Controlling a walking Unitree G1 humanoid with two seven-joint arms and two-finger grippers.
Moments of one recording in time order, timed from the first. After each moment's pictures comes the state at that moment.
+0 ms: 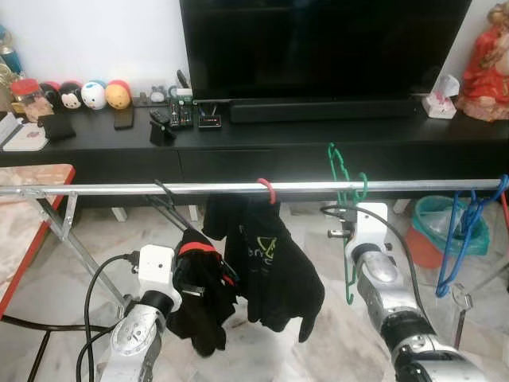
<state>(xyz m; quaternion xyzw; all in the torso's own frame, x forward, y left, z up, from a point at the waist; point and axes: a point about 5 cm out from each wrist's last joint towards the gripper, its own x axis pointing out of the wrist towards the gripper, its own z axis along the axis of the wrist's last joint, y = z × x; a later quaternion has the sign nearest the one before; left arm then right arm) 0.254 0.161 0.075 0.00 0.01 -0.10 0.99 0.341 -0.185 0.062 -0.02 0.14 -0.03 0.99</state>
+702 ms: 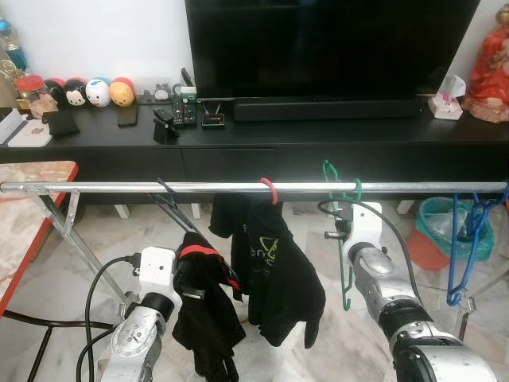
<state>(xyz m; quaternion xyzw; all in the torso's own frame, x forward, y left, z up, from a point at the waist) 0.252 0.161 0.072 0.00 0.02 -0.11 0.99 0.344 -0.183 0.055 0.01 0.20 -0.03 0.98</state>
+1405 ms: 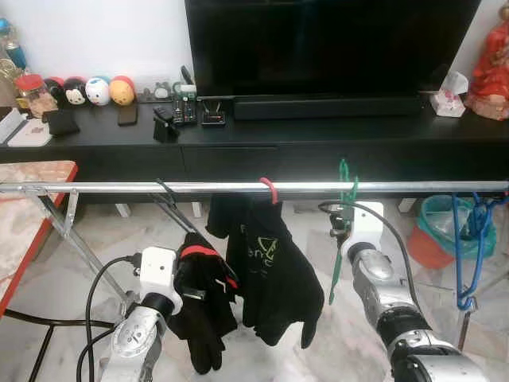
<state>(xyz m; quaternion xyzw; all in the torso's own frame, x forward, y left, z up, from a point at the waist) 0.252 0.161 0.072 0.00 0.02 -0.11 0.99 0.340 -0.180 0.061 0.02 0.13 -0.03 0.99</state>
